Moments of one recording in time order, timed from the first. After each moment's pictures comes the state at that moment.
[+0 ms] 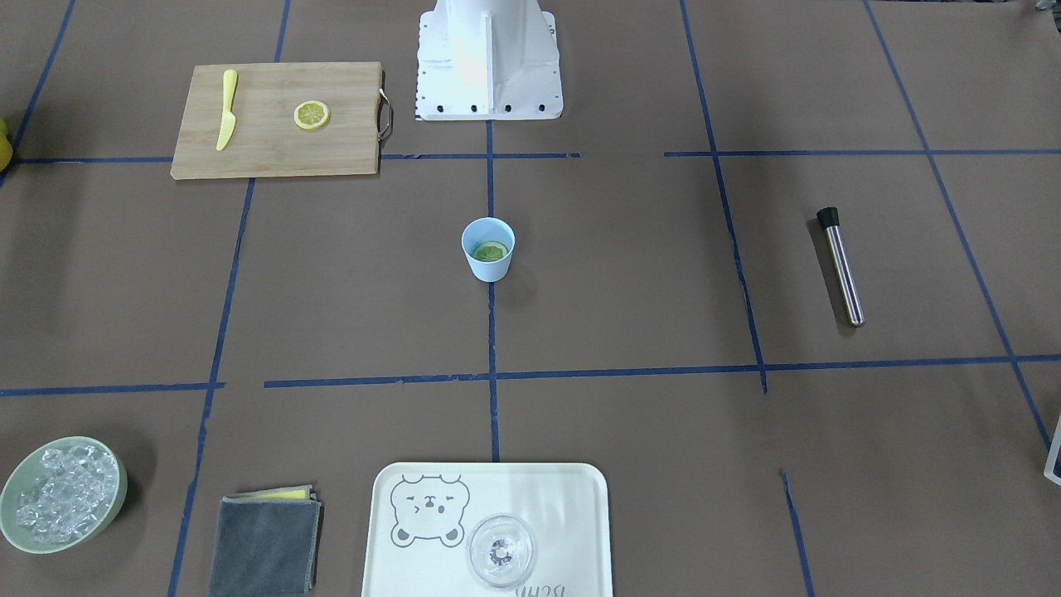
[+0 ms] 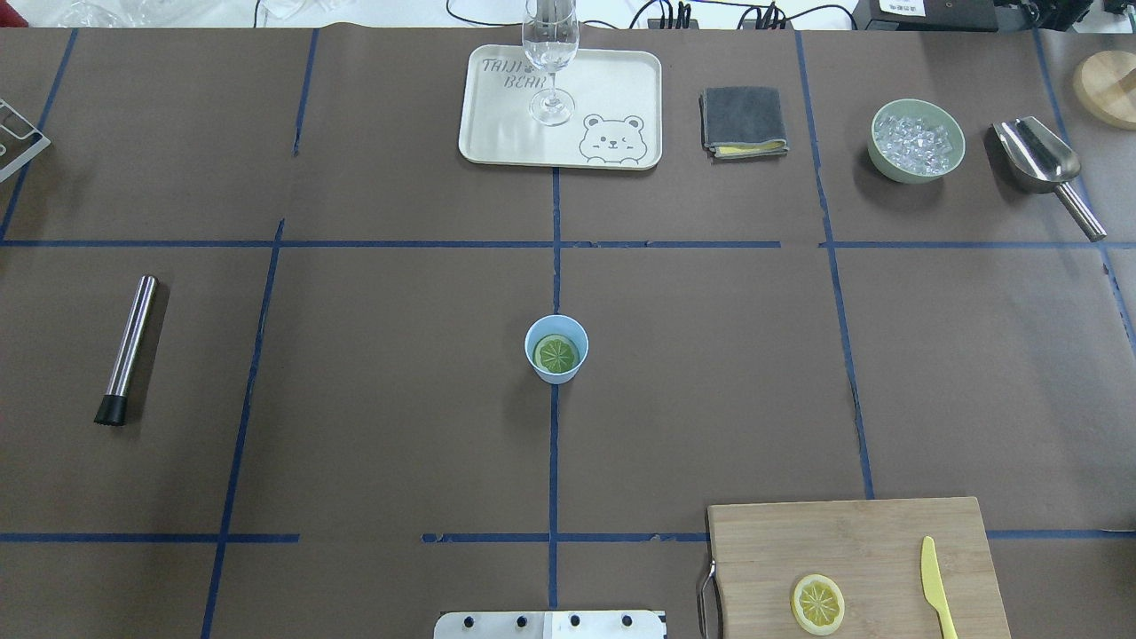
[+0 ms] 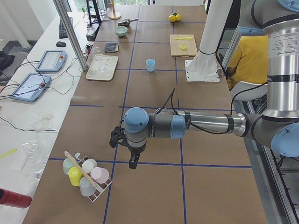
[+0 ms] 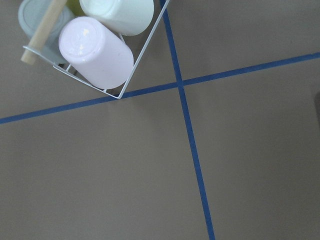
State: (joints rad) left arm -1.65 -1.46 -1.73 -1.56 -2.36 0.20; right arm 1.55 -1.70 1.81 -1.77 2.36 -0.11
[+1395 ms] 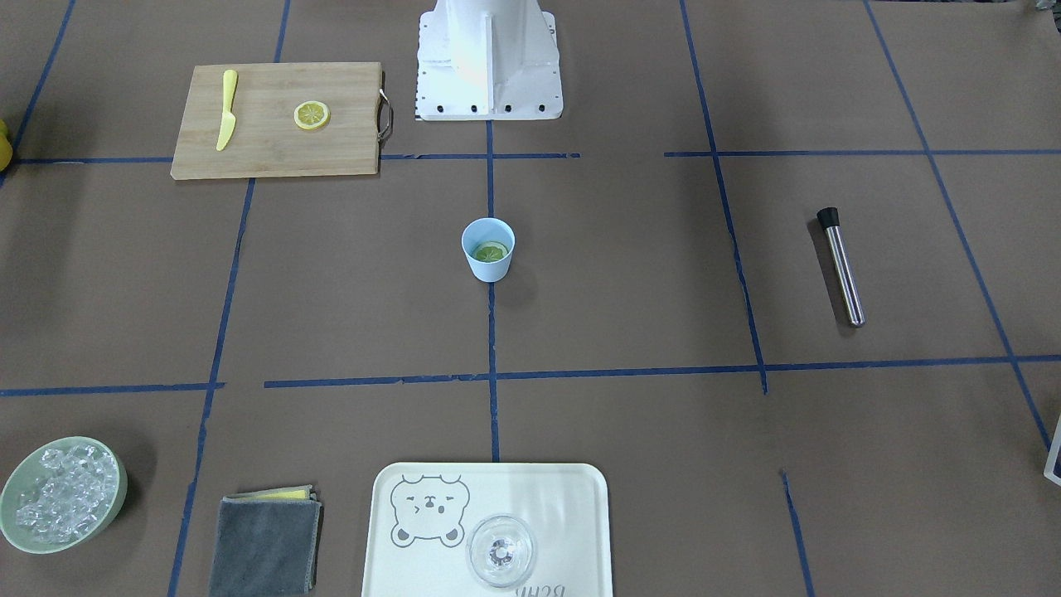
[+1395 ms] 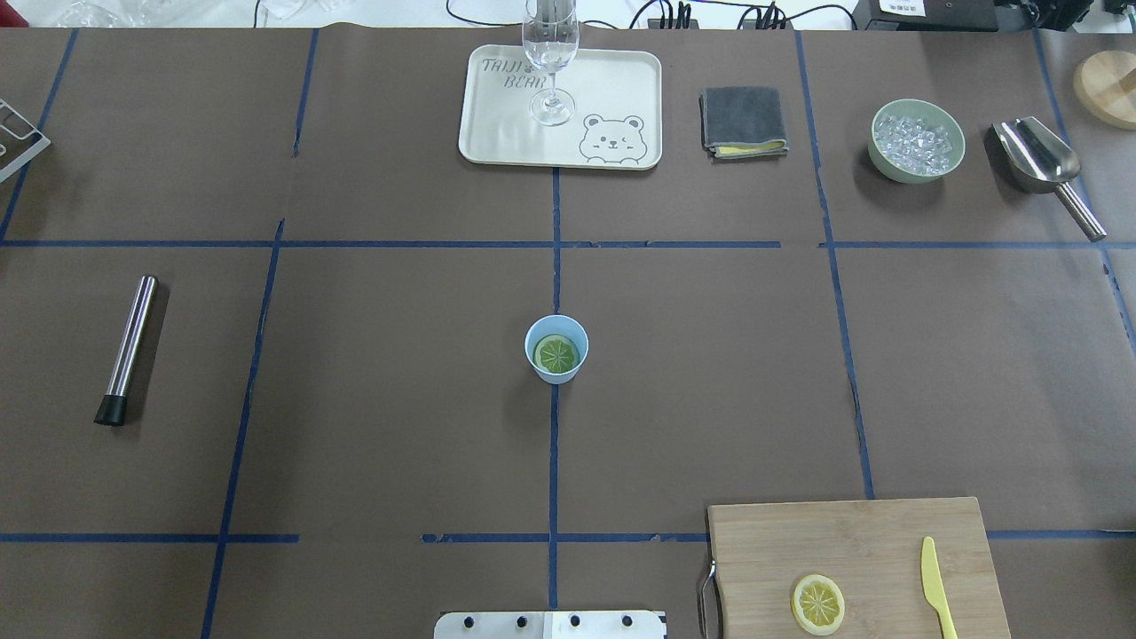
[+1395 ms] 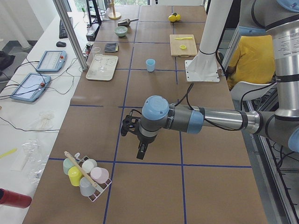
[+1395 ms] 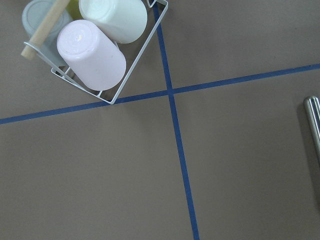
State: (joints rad) left arm -1.65 -1.32 -1.93 -1.67 -2.36 0.12; right arm 1.54 -1.76 1.82 -1.77 2.27 -0.16
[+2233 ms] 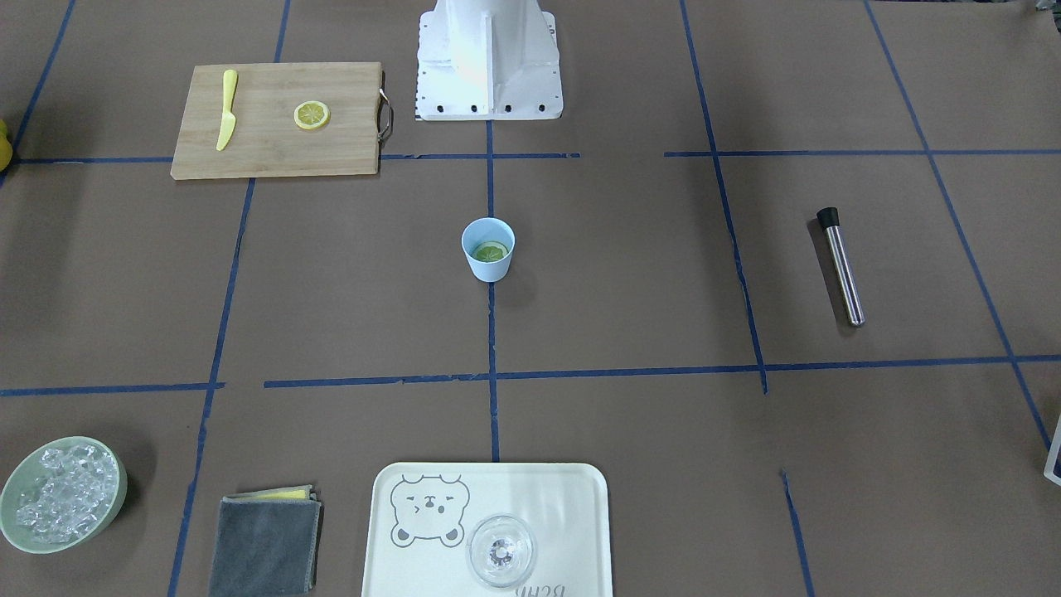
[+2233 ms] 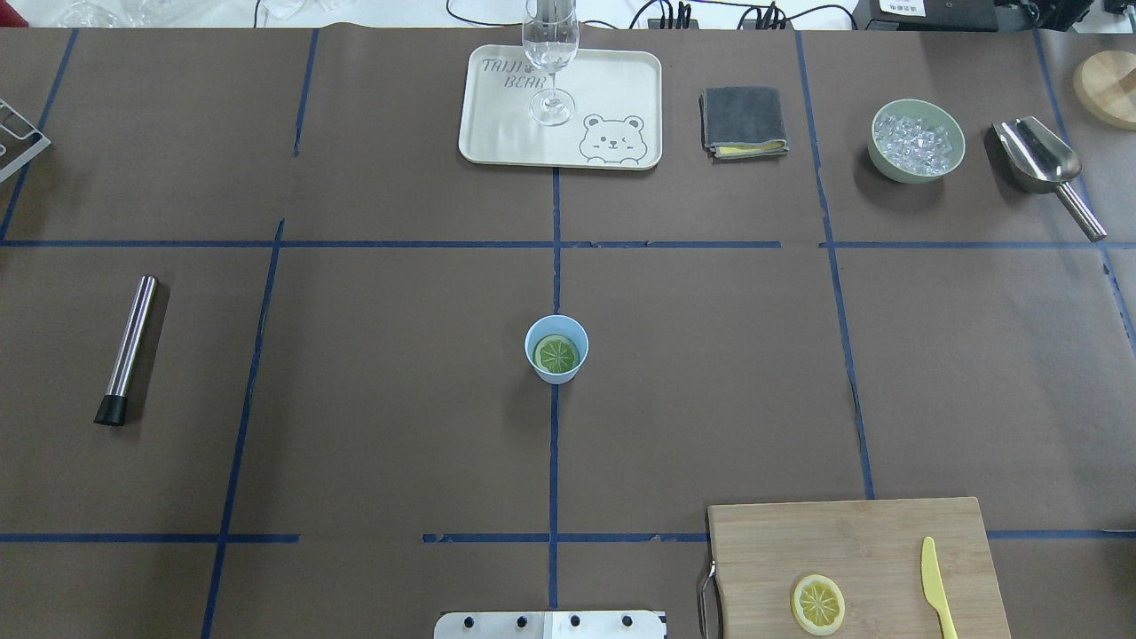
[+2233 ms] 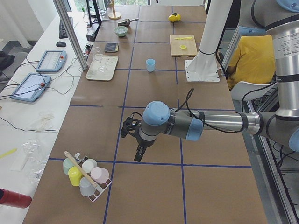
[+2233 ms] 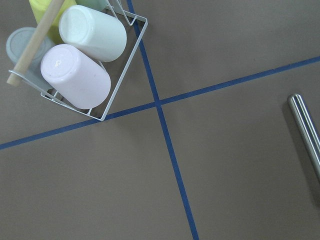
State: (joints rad) left arm -1.65 -1.33 -1.84 -1.79 -2.37 0.14; right arm 1.55 -1.74 1.83 -1.77 2.26 -0.20
